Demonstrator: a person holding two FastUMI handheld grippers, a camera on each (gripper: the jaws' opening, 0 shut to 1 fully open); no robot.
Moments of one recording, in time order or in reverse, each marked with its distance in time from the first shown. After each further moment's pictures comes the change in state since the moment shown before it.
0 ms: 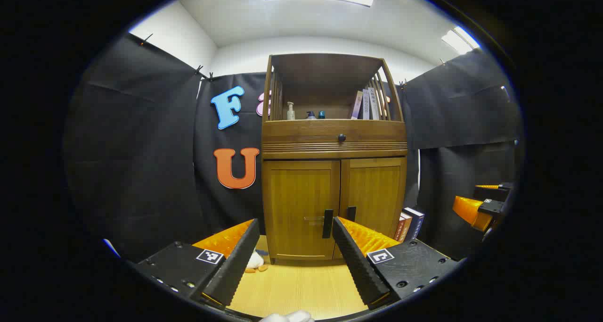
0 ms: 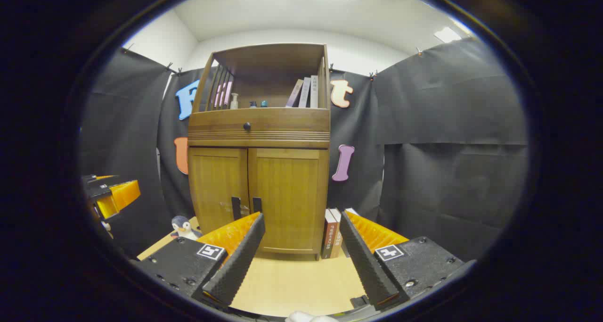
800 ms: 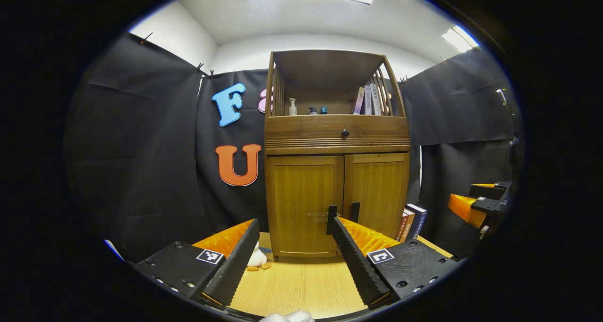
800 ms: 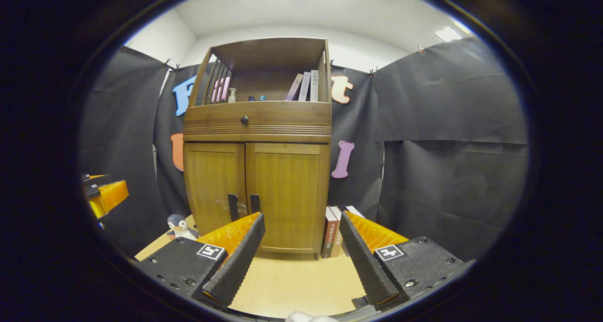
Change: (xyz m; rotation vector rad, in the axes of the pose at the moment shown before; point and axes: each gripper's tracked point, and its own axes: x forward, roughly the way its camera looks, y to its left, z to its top) left arm -0.001 0.013 -0.011 0.005 0.026 0.002; right arm 0.030 0.007 -0.006 -0.008 0.015 -0.017
